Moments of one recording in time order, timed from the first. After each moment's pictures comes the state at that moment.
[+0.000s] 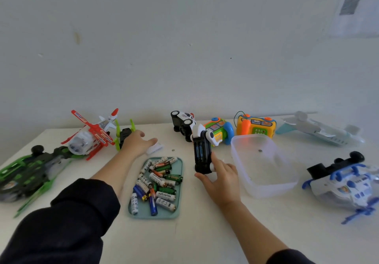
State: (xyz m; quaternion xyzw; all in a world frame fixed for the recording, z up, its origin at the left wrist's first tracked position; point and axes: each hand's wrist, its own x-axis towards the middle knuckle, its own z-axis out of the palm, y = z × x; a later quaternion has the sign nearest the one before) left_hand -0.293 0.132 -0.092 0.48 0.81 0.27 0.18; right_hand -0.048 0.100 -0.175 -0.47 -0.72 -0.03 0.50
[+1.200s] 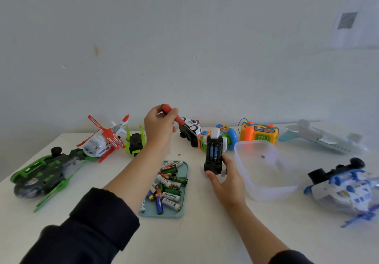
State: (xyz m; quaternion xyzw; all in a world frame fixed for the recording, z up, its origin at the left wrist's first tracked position) left_hand -0.197 0.093 -0.012 0.37 0.53 0.72 0.26; right_hand -0.037 0.094 -0.171 -0.50 -0.67 0.22 0.50
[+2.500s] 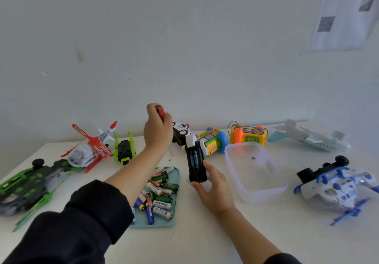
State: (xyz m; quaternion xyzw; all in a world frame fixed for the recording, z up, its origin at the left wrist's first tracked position) left_hand -0.197 0.127 -0.027 0.53 0.63 0.57 0.03; right_hand -0.043 0.091 -0.171 -0.43 -0.73 0.17 0.49
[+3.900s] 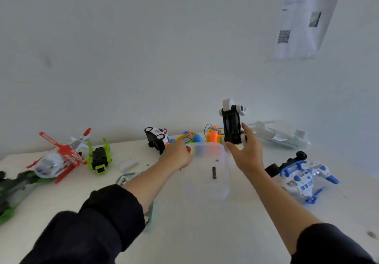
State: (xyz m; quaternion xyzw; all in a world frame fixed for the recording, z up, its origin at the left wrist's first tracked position) left_hand -0.106 0.122 -0.049 0.63 0.76 0.12 0.14; right_hand 0.078 0.120 -0.073 -0.53 -0.59 0.22 0.56
